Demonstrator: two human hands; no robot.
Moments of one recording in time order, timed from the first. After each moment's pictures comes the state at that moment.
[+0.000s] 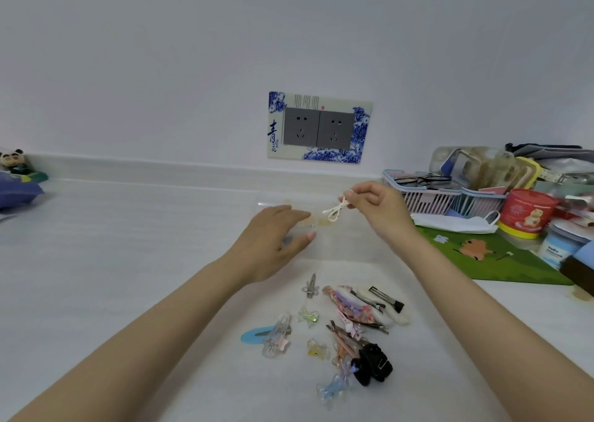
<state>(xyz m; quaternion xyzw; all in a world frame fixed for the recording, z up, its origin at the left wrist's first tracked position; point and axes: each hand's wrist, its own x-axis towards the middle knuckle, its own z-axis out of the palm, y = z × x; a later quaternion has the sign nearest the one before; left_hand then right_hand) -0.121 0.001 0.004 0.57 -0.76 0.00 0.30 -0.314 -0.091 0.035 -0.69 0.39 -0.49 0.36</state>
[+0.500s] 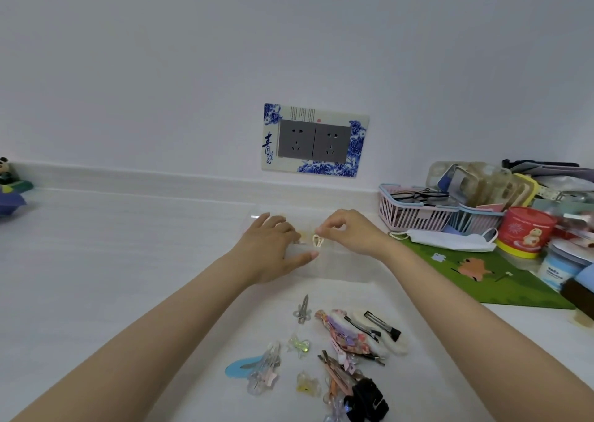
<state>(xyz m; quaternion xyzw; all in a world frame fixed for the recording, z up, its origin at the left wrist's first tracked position) -0.122 -0.041 0.009 0.62 -0.77 0.07 0.11 -0.298 -0.140 0.023 -0.86 0.41 -0.22 0.22</state>
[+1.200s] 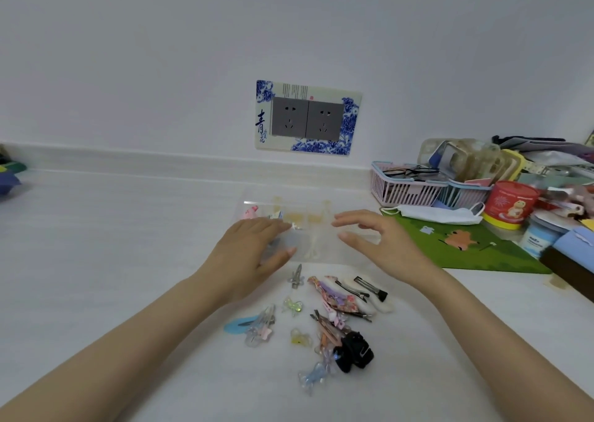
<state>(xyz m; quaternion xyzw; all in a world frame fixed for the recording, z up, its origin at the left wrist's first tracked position) -0.119 0.022 -0.021 0.59 -0.77 0.03 0.26 -0.357 -0.053 0.008 -0.84 0.35 -0.34 0.25</state>
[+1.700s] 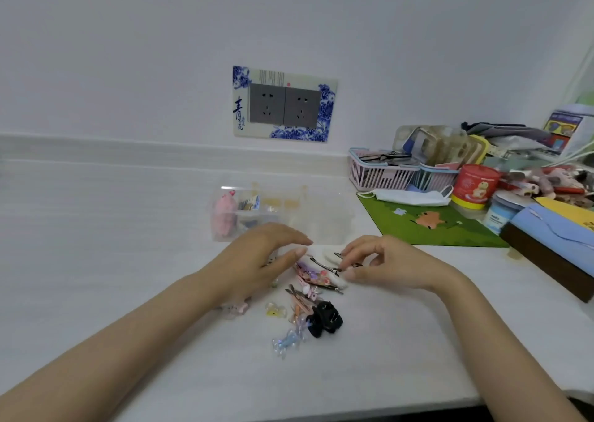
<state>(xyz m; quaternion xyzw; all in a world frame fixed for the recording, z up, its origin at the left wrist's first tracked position) -0.167 0.044 -0.017 0.48 -0.82 -0.11 0.30 -0.412 -0.019 -0.001 -0.83 0.42 -0.16 0.31</state>
